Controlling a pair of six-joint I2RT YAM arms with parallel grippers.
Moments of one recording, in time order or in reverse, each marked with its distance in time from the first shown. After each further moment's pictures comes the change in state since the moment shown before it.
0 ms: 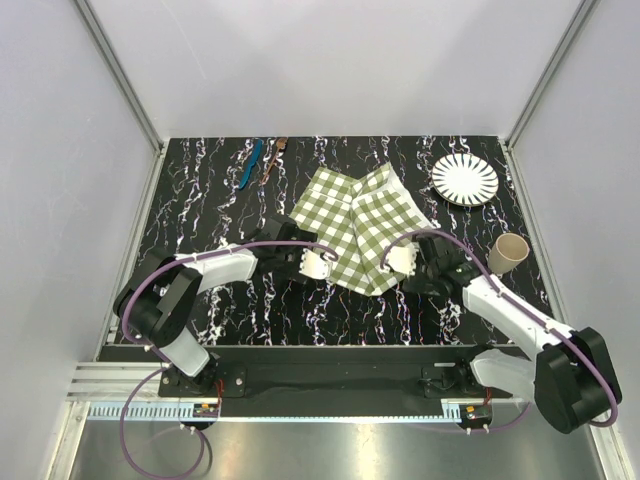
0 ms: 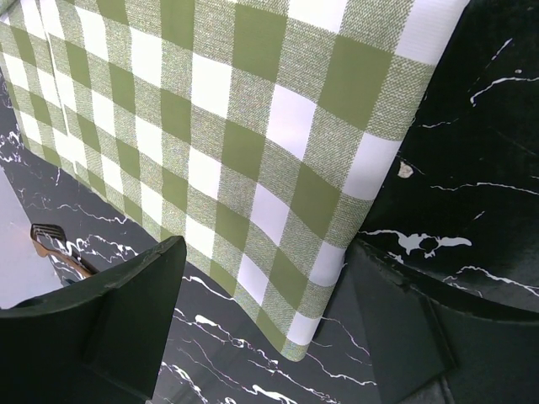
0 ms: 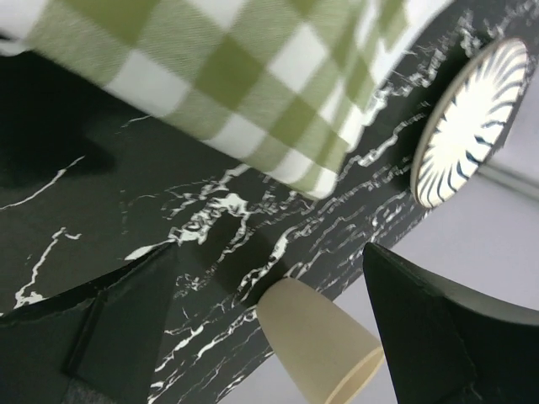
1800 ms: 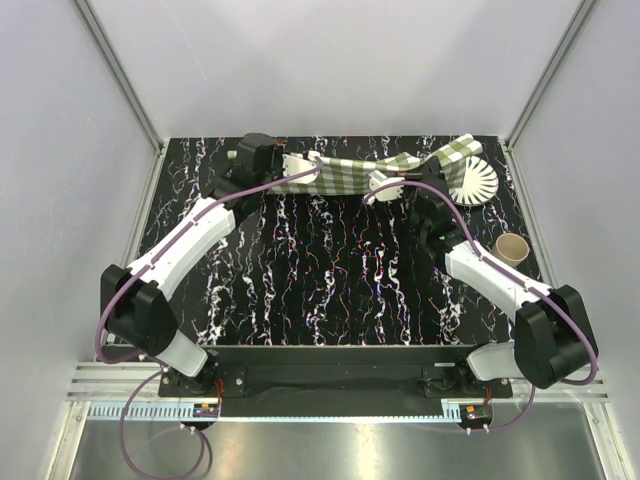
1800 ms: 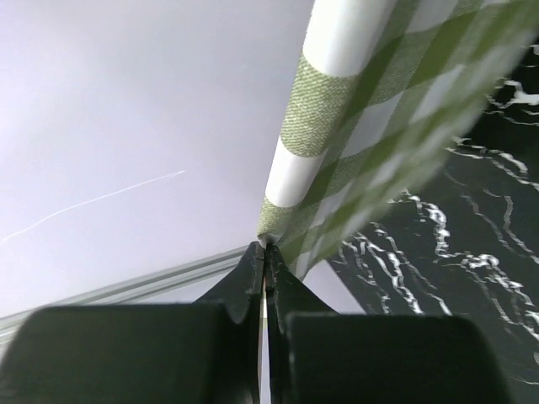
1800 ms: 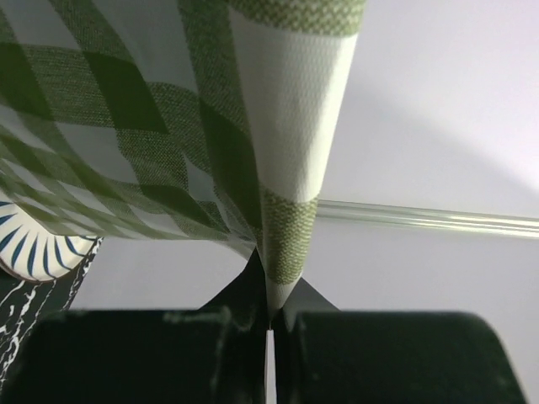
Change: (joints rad) left arm 0.111 -0.079 0.583 -0.241 -0.459 -0.053; right arm 0.013 0.235 0.207 0.860 0.240 -0.537
